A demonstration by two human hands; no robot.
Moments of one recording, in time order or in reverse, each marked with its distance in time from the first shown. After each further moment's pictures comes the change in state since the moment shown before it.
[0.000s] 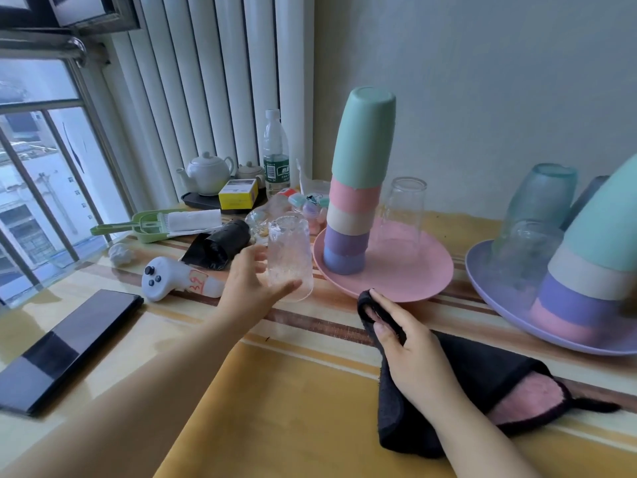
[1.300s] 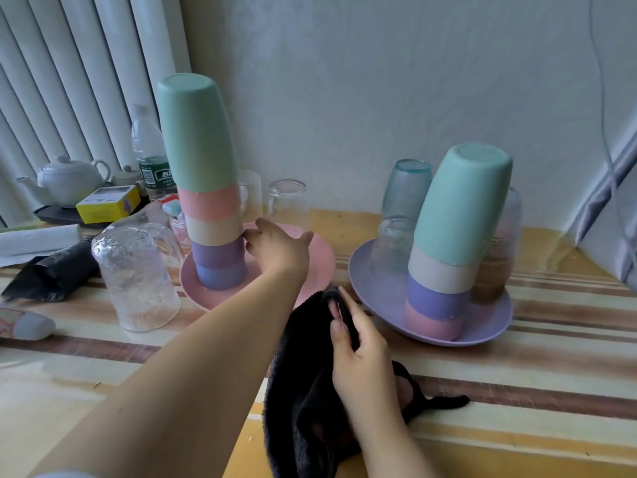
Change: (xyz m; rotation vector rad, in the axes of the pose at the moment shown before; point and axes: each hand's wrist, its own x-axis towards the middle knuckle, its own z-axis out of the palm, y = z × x) left_hand 0.049 0.150 0.214 0.055 0.112 -0.274; right_hand 0.007 0.054 -0.075 0.142 0.368 0.018
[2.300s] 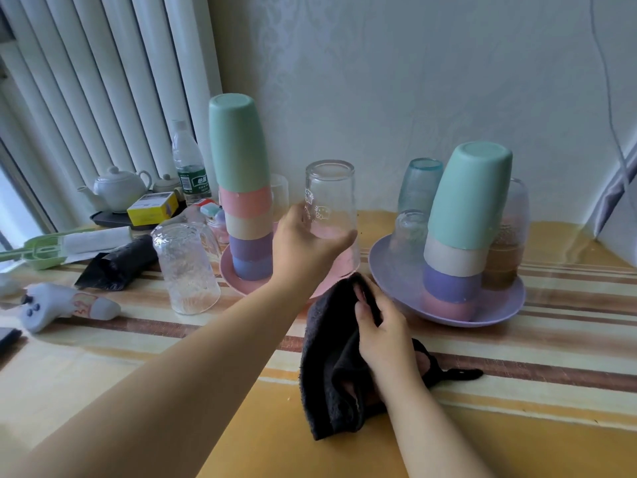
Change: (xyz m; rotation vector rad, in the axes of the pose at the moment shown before) left_hand -0.070 0.005 -0.083 -0.255 -0.132 0.373; right_hand 0.002 -0.001 0.001 -0.026 -0.004 -0.001
